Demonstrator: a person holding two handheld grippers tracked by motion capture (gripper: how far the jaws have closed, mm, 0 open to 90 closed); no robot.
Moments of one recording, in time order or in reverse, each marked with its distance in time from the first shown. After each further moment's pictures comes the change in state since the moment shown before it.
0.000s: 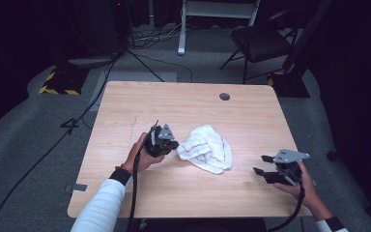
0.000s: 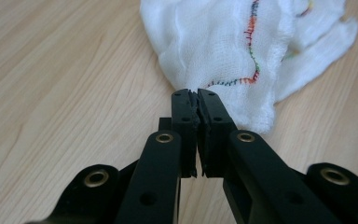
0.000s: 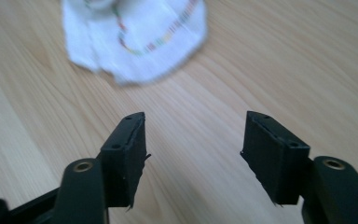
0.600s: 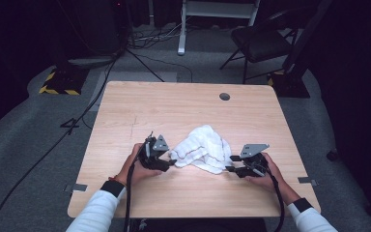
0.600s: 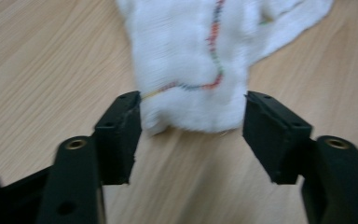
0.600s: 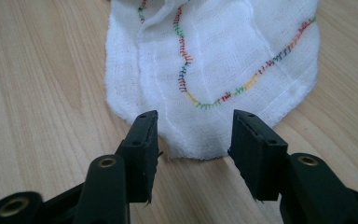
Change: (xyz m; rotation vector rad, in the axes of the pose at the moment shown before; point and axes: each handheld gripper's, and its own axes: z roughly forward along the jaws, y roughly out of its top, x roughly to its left) left arm -0.027 -0.023 -0.006 -0.006 -0.030 -0.020; right arm 0.024 0.036 0.077 0.059 0.172 -0.095
